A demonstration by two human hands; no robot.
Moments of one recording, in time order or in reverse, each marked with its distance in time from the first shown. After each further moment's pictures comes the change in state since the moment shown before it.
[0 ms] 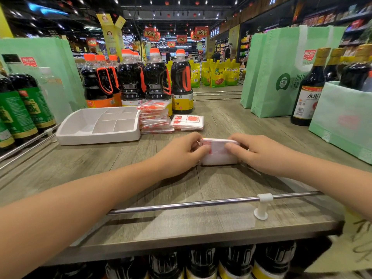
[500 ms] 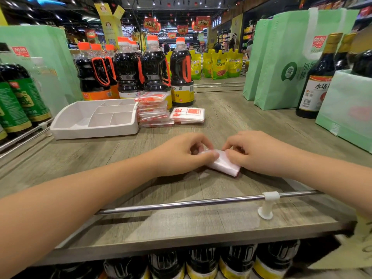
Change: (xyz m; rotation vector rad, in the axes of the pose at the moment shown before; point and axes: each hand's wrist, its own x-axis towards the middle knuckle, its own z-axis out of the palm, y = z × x) left_hand -0.006 0.001 -0.004 0.017 -0.120 0.005; right_hand 0.009 -0.002 0.014 -0.177 -0.046 -0.026
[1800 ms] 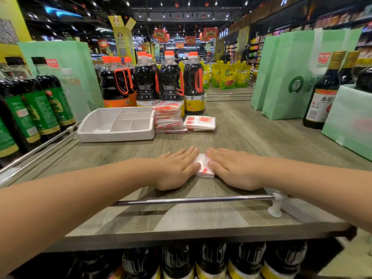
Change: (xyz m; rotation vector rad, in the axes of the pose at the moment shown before) left_hand -0.037 -0.018 -0.024 0.479 -0.412 -0.199; right_hand 0.019 -0.058 0.014 -0.143 -0.342 -0.021
